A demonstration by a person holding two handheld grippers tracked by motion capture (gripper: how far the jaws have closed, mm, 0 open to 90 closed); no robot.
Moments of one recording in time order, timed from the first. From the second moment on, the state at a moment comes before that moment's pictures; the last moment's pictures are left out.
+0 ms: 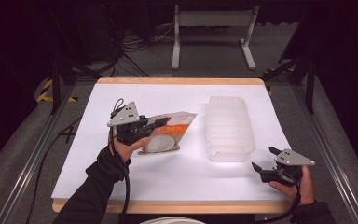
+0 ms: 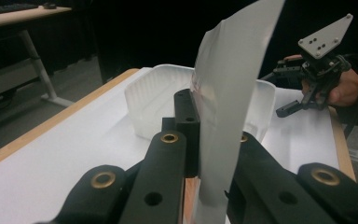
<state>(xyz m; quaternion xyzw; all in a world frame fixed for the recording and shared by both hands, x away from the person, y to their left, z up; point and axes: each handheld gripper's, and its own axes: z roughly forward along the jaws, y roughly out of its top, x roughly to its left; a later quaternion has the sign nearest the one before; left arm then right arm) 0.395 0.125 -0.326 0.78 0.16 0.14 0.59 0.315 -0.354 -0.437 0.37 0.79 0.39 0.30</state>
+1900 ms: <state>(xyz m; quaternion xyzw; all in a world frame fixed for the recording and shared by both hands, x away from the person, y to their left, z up) 0.423 -0.011 -0.297 0.73 0.09 0.07 0.67 0.313 -0.359 -0.435 0.36 0.79 0.40 0.30</state>
